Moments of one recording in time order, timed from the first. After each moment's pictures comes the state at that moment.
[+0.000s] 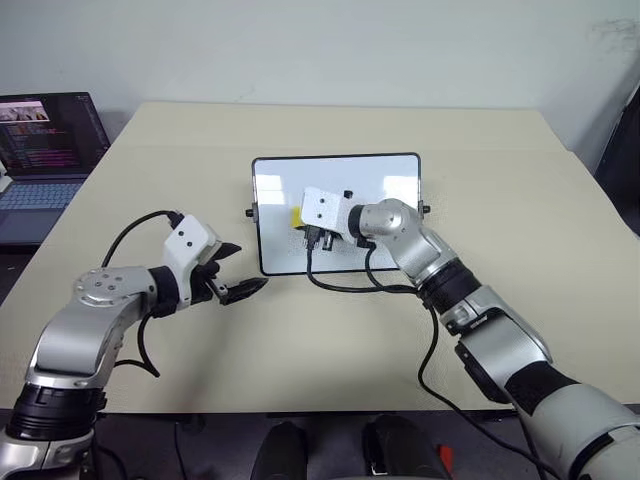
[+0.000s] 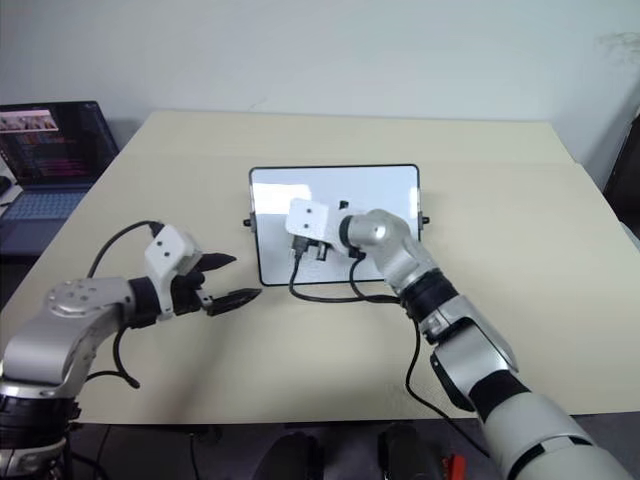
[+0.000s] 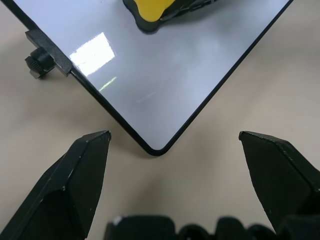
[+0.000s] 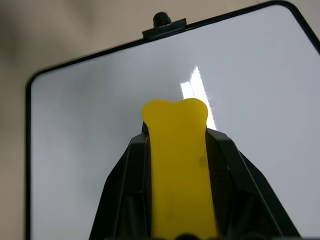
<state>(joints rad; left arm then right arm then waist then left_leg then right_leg) -0.25 0.83 0.10 -0.21 -0.37 0.62 -0.87 -1.02 -0.11 0.41 0.59 -0.27 0.14 0.71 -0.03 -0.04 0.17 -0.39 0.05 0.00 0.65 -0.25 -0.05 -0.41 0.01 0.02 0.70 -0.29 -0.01</state>
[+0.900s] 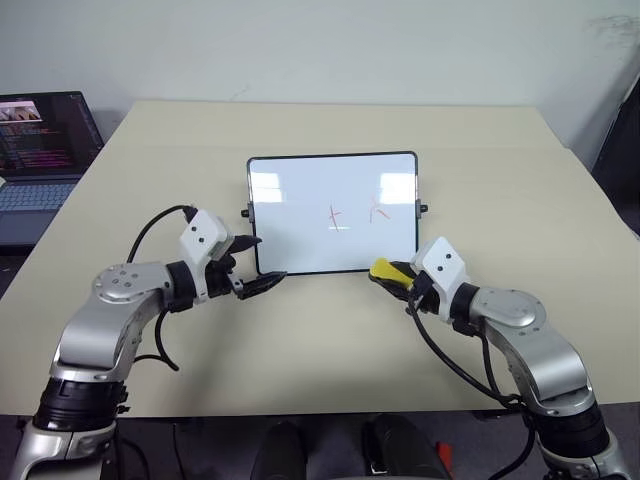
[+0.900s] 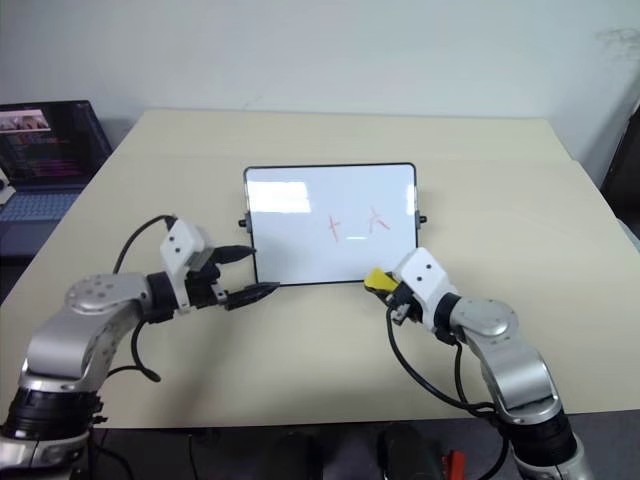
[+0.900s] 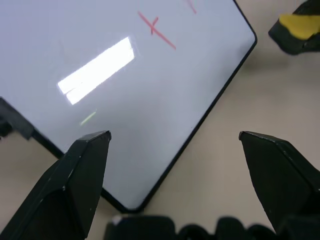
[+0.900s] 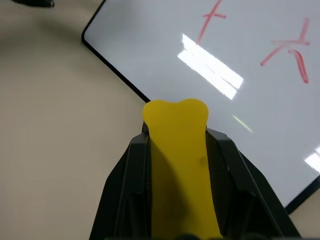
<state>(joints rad) -0.32 0.75 0.07 -0.18 -0.40 0.53 -0.90 -0.26 -0.41 0.15 -0.53 0.06 0.75 0.67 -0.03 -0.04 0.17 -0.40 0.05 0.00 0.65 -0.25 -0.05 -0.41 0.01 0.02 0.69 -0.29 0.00</state>
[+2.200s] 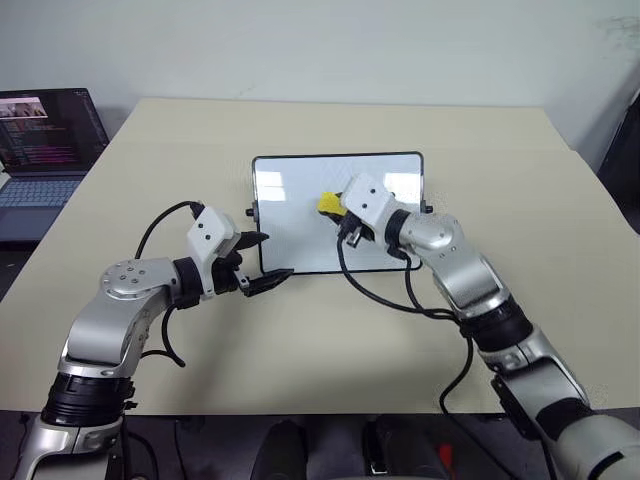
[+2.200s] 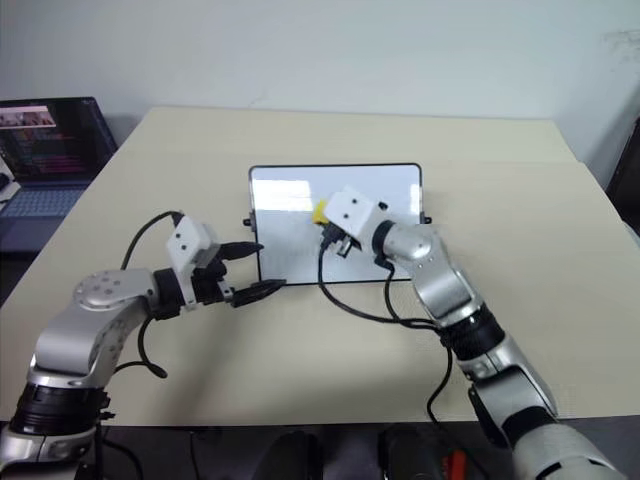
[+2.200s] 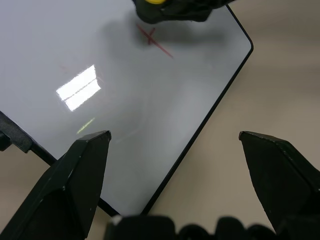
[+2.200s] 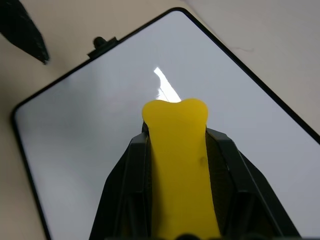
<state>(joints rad) -0.32 0.74 0.06 -0.19 -0.39 0.52 -0.90 -0.83 -0.27 0.38 0.11 -0.11 0.40 0.56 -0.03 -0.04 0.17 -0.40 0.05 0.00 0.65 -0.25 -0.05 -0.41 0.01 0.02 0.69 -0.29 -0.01</state>
